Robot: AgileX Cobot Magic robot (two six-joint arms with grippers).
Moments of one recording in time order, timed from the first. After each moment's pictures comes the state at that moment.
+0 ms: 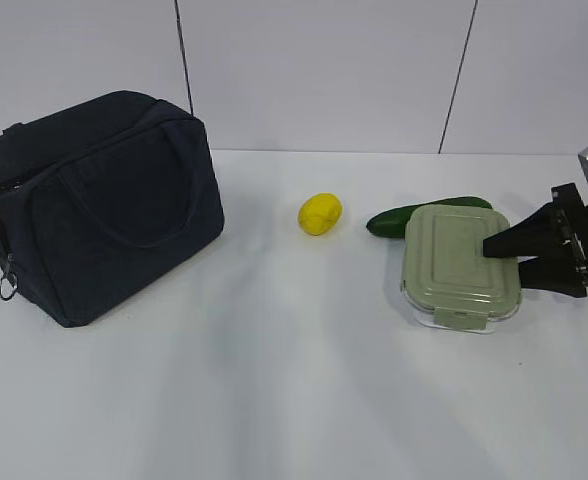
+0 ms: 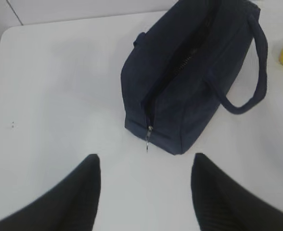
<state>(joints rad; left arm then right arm) -0.17 0.88 -0.95 0.05 0.84 -0.04 -0.29 1.98 -1.05 1.24 1.12 -1.00</state>
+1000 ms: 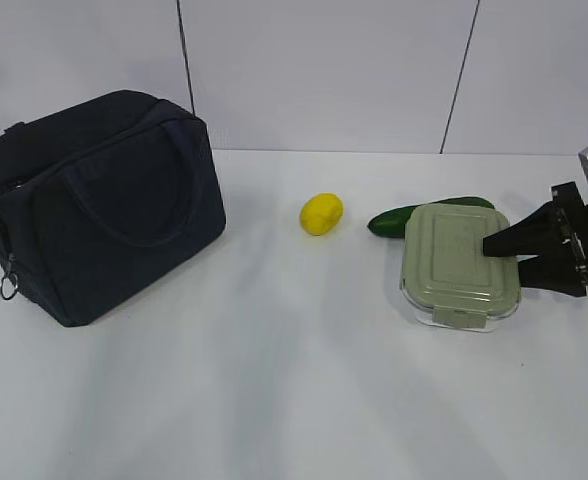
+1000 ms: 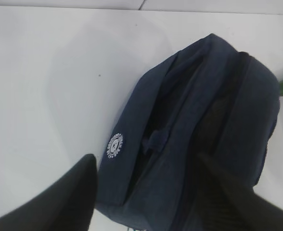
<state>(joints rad) 0.29 1.80 -1.62 -0.76 1.14 0.68 -0.29 1.98 -1.05 1.24 1.12 -1.00</state>
